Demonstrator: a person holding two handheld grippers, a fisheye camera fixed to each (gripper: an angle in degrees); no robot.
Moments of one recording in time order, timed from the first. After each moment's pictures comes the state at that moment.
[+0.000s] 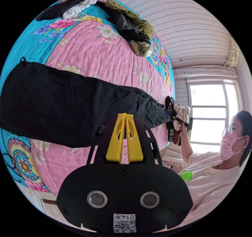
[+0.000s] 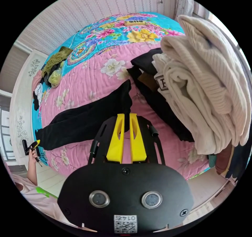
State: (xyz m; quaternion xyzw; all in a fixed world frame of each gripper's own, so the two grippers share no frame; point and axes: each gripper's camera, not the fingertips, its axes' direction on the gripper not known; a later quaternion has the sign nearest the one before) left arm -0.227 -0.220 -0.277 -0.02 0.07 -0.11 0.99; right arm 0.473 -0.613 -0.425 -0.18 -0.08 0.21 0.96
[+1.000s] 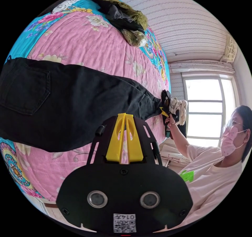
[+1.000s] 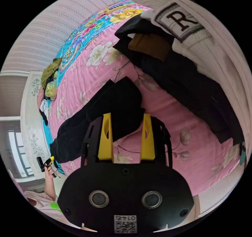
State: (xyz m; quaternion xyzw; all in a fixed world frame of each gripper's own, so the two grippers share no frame) left arm -0.144 -0.223 -0.241 -0.04 0.10 -0.09 0.99; right arm 0.525 -0.564 -0.342 -0.17 -0.14 0.30 0.93
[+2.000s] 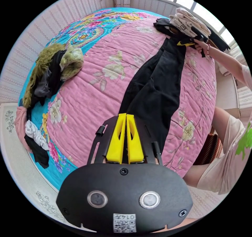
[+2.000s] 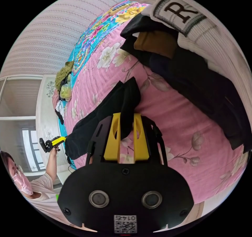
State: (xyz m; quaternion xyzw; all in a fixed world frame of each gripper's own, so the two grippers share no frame) left arm 0.105 -0.313 -0.159 -0.18 -0.23 0.40 0.87; right arm 0.563 -0.540 -0.319 -0.14 -0.25 0.32 0.90
